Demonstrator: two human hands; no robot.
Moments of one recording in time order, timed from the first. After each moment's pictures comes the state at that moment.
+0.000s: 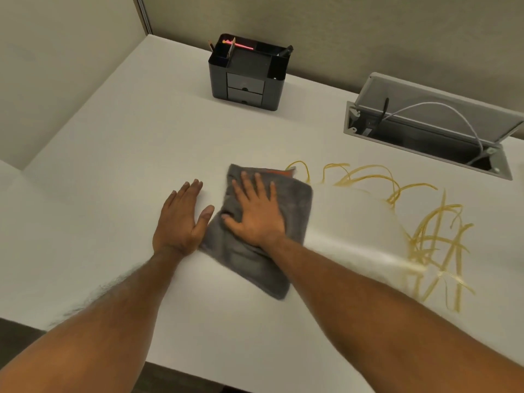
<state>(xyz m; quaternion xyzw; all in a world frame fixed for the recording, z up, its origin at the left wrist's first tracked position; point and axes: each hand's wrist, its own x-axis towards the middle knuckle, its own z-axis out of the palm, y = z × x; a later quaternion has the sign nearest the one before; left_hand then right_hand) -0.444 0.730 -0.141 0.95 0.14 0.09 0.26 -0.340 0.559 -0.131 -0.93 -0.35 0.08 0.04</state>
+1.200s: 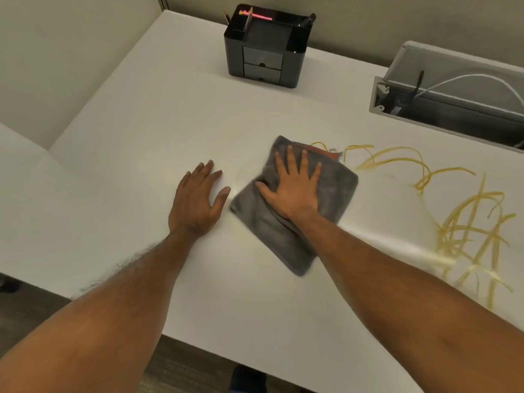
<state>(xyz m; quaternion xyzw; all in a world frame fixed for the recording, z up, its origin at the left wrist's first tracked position) -0.443 0.725 -0.140 0.96 0.16 0.09 0.21 -0.310 0.535 -0.137 -0.96 -0.25 0.09 0.04</state>
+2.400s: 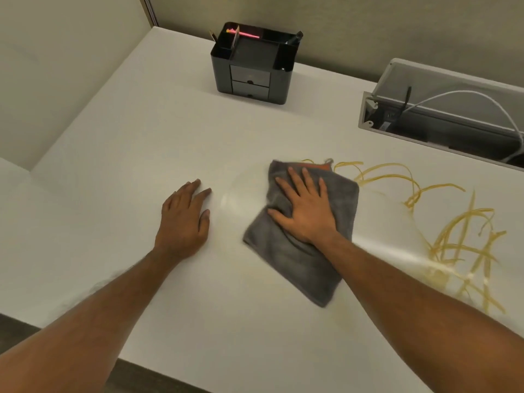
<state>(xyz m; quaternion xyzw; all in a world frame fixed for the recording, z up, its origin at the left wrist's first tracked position) -0.437 0.729 -0.143 0.97 0.14 0.06 0.16 -0.284 0.477 -0.136 -0.94 -0.33 0.07 0.05</state>
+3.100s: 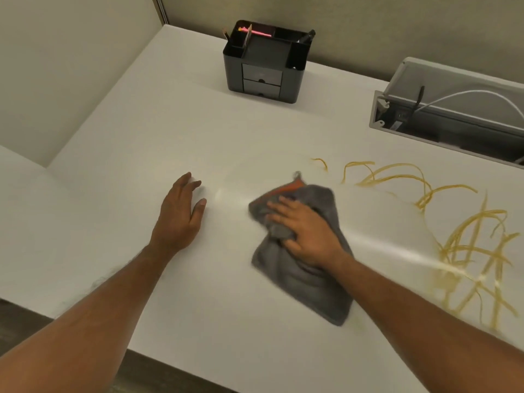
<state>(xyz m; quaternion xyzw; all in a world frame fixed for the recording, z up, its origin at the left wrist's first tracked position) -0.443 0.761 -0.136 0.94 0.17 0.10 0.29 -0.318 0.472 -0.142 -0.82 -0.51 0.06 0.23</state>
